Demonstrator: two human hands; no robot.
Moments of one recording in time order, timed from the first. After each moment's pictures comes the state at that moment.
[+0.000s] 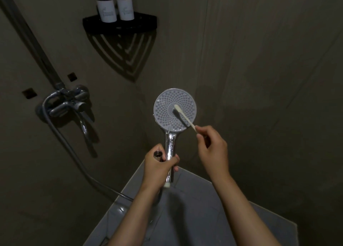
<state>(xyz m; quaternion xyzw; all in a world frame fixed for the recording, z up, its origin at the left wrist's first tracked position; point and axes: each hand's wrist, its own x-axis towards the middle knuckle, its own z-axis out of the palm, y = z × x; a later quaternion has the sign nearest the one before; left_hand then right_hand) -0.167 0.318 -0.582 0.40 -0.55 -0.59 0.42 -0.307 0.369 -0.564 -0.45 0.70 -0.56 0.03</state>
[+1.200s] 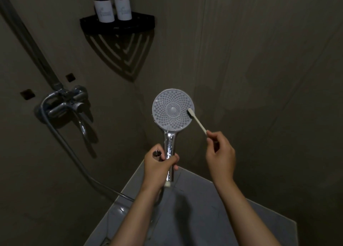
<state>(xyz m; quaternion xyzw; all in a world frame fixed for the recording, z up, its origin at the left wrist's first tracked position) -0.172 0.322 -0.581 0.39 -0.51 -0.63 0.44 -0.314 0.383 -0.580 -0.36 0.76 -0.55 -0.01</state>
